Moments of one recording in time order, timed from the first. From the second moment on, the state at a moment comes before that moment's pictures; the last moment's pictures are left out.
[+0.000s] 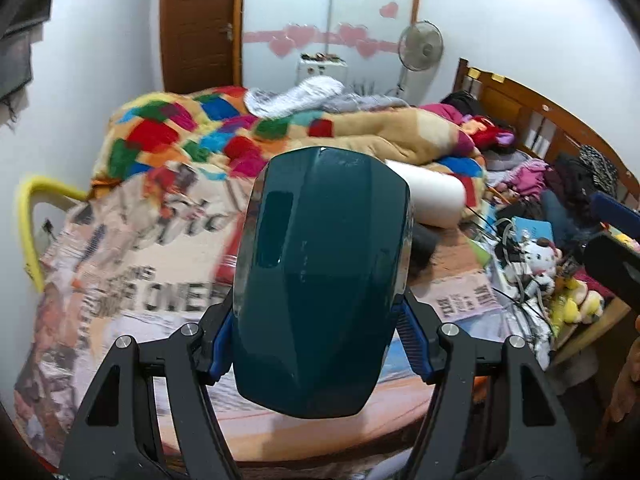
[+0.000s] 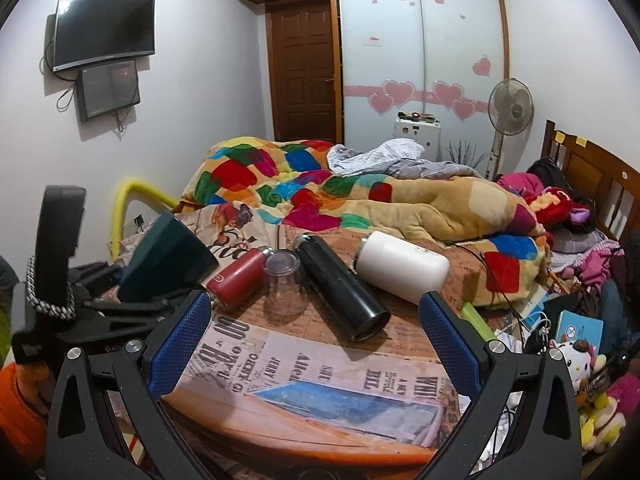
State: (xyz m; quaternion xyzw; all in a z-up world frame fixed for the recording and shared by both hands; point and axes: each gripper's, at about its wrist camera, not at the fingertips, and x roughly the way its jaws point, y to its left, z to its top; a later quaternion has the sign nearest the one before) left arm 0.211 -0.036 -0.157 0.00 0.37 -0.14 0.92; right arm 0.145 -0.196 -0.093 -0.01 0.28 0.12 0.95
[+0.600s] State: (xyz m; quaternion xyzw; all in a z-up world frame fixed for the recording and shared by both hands) left arm 0.250 -0.082 -0.275 0.01 0.48 -0.16 0.86; right arm 0.170 -0.215 -0.142 -0.02 0.35 0.09 0.93
